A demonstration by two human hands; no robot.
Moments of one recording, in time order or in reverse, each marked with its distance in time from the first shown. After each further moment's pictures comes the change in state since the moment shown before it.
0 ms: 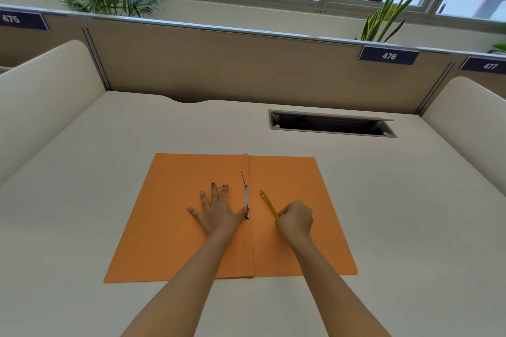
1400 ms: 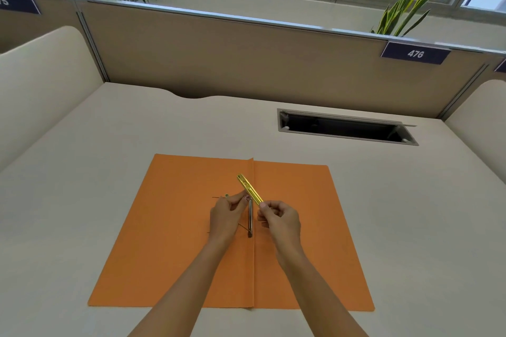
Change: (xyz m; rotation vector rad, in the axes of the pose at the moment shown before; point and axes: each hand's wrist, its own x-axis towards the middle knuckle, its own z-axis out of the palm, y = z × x) left_hand 0.021 0.015 -0.014 -0.829 -0.066 0.125; right_hand 0.007 -0.033 0.023 0.798 -0.167 0.010
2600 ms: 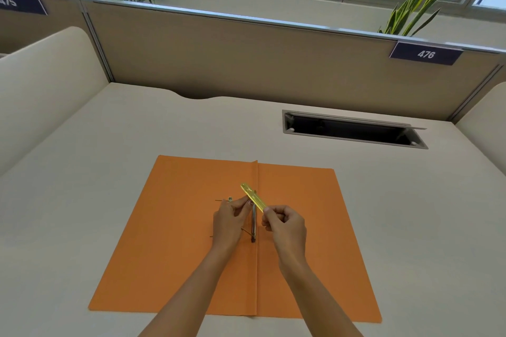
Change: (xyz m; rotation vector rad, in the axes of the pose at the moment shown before) left_hand 0.003 -0.006 0.004 0.009 0.030 0.030; right_hand -0.005 -0.005 0.001 -0.049 0.056 -0.023
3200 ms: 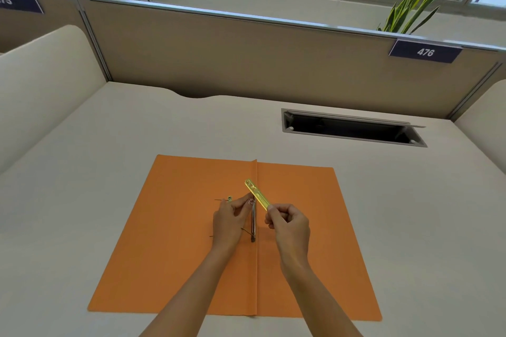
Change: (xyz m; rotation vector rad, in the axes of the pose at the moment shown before) left_hand -0.004 0.006 0.000 0.024 0.025 0.029; right_hand -0.005 -0.004 -0.004 0.078 0.038 -0.017
